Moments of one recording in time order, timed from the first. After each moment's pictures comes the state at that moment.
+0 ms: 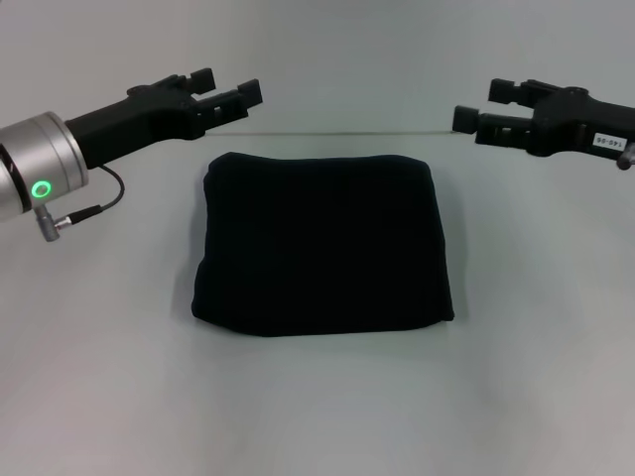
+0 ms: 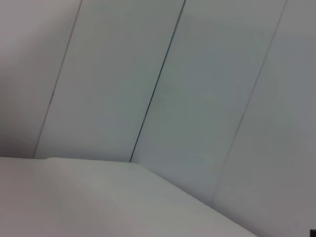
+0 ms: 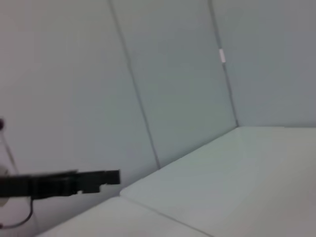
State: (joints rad) left arm -0.63 -2.13 0.61 0.74 1.76 1.26 -1.60; right arm 0.68 2.00 -0.68 -0.65 -1.81 -1.36 1.55
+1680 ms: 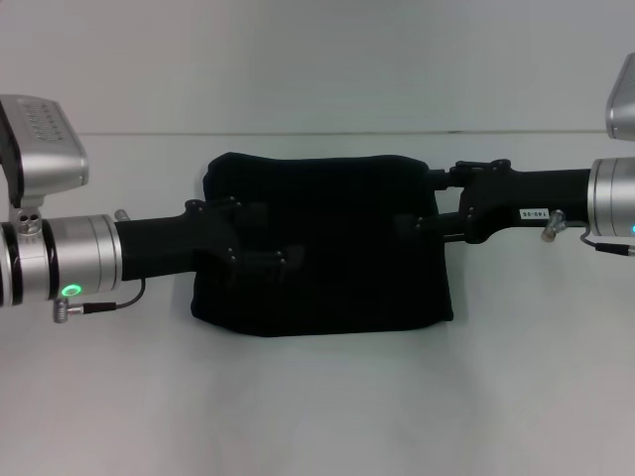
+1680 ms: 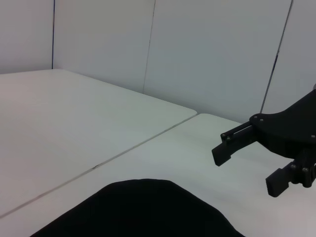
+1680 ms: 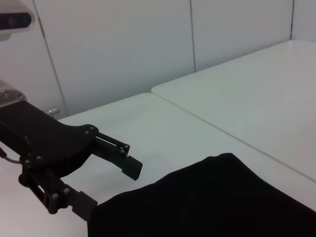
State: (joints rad) left arm -0.62 -2.13 0.65 0.69 2.05 1.38 -1.40; right arm 0.72 2.05 -0.85 -0.67 -2.02 -1.29 1.56
